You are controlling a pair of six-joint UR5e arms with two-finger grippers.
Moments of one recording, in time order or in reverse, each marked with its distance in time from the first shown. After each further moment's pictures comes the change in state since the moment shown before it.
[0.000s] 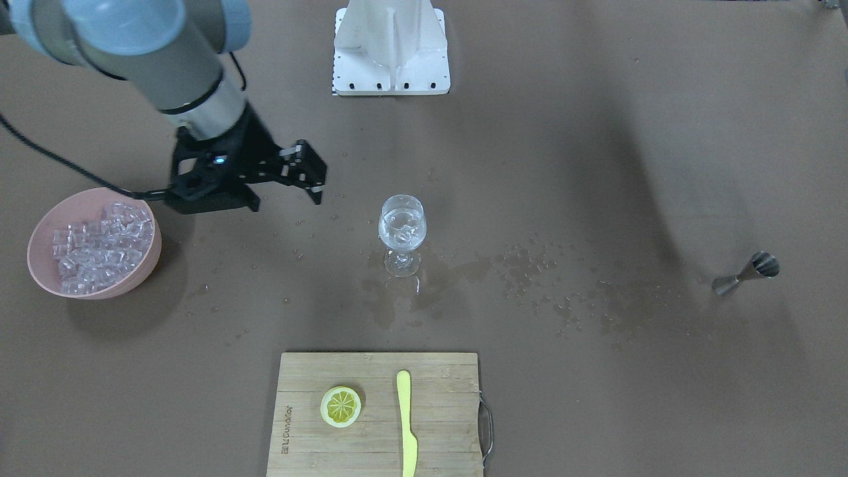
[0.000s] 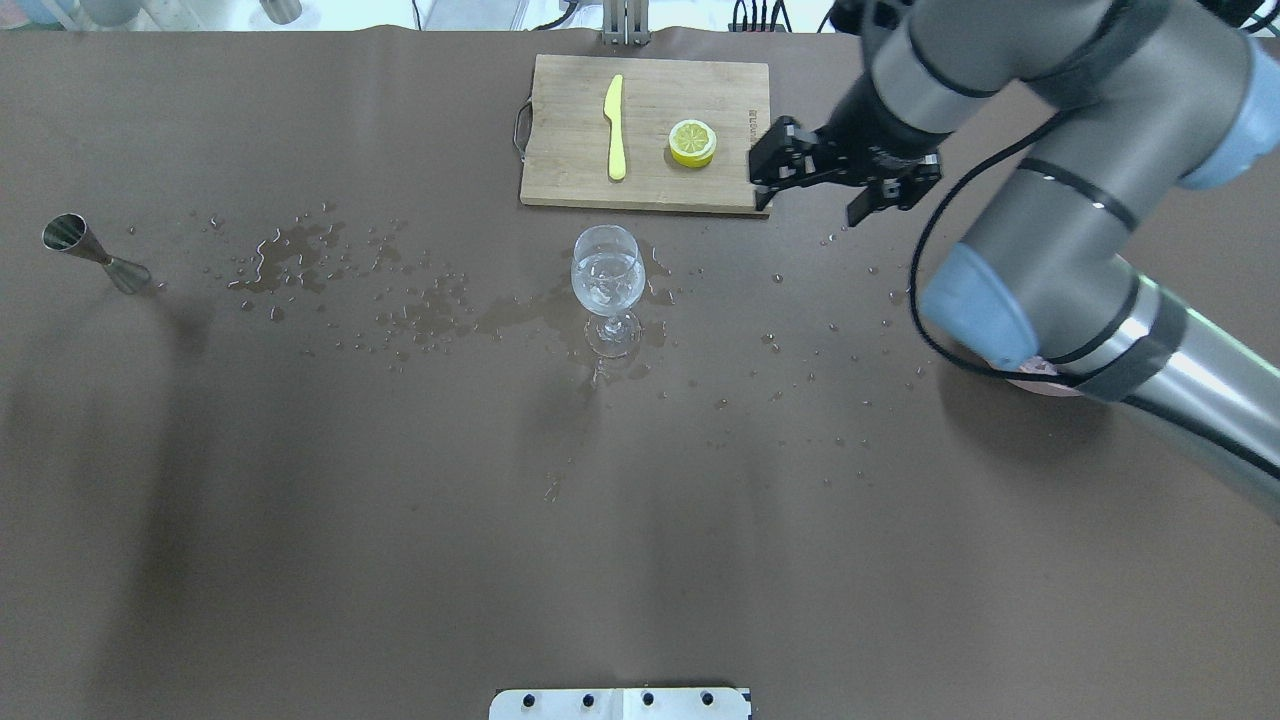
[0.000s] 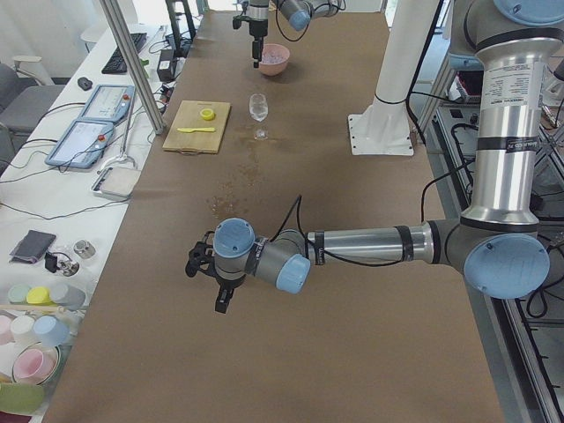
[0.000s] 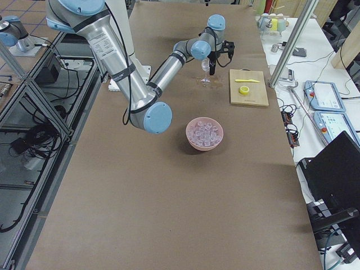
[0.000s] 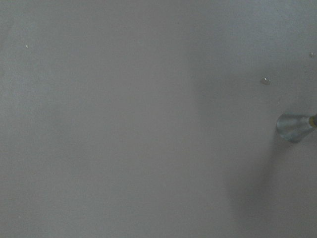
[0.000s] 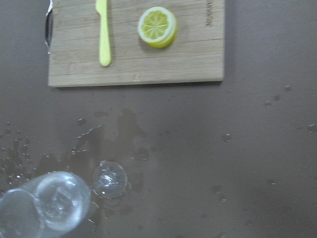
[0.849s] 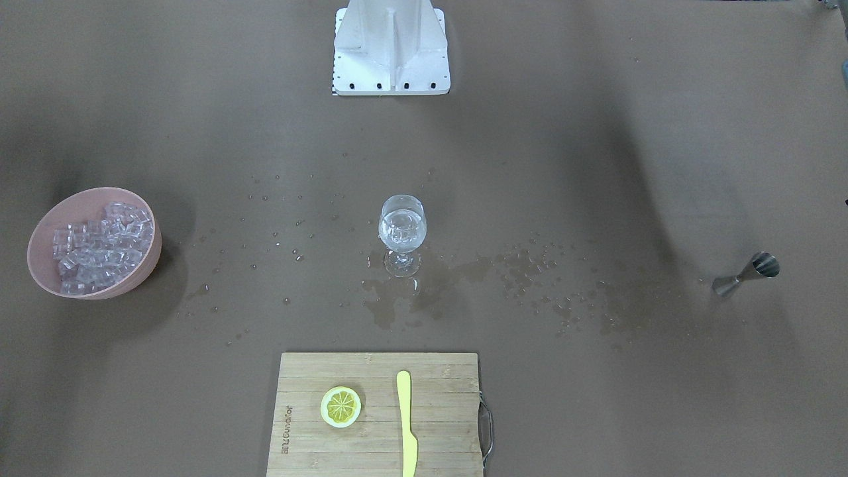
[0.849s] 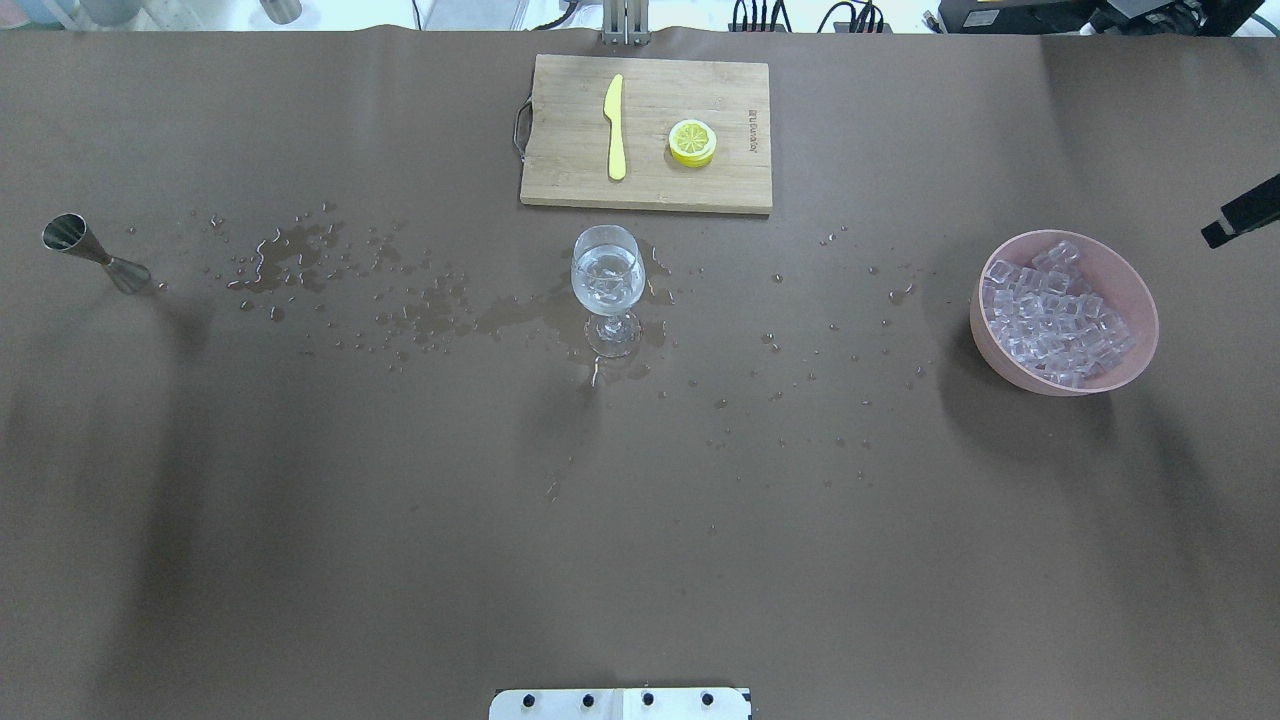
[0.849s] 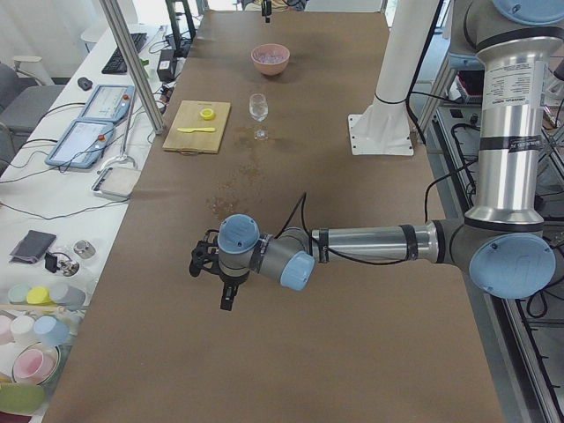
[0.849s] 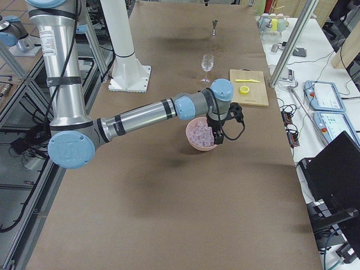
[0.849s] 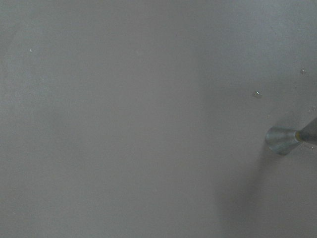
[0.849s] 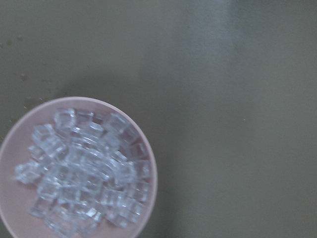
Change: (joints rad) left arm 0.009 0.033 -0.029 -0.003 0.004 -0.088; right arm 0.421 -0.475 -0.055 -0.006 0.106 -0.970
